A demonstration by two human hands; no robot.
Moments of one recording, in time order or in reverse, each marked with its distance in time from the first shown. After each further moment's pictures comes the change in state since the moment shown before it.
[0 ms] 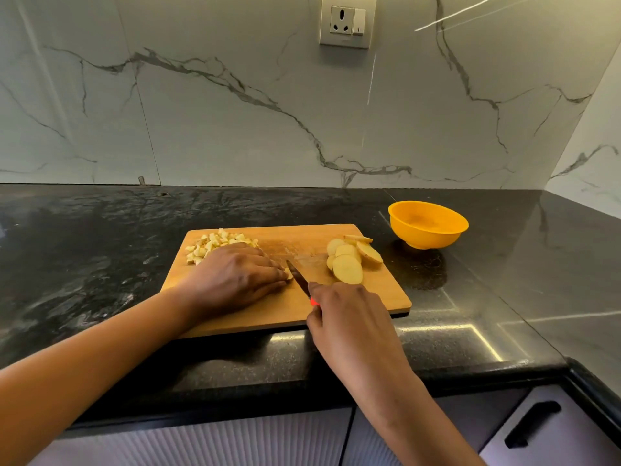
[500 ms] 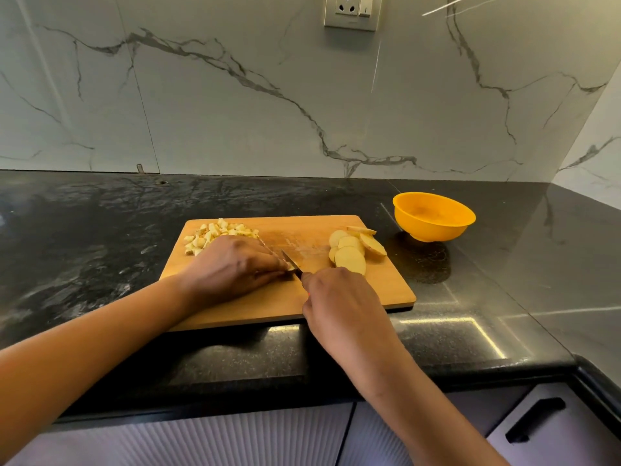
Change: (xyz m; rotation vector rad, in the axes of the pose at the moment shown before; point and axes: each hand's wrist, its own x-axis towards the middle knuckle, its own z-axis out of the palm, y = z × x) left_hand 0.001 -0.004 0.007 -0.134 0.071 -0.041; right_hand 0.018 0.000 0.008 -0.116 -0.106 -0.064
